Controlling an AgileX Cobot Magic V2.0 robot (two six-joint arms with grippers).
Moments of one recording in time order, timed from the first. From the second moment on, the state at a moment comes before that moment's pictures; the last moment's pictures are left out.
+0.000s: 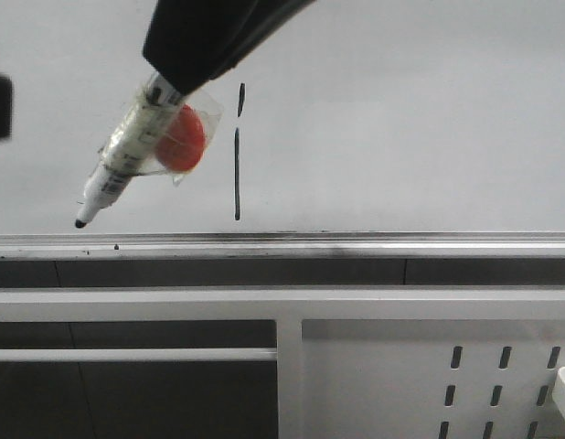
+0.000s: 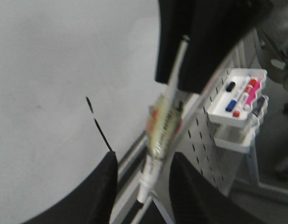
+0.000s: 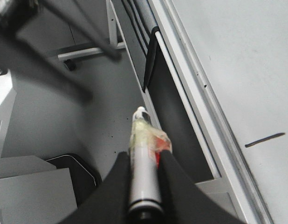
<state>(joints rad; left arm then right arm) -0.82 0.70 -0.26 0.58 -0.16 -0.19 0.89 1.27 -1.11 0.26 0.68 -0.51</state>
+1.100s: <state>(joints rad) -0.82 0.99 -0.38 0.72 -0.21 -0.19 0.90 1.28 -1.20 0.25 0.81 -0.51</state>
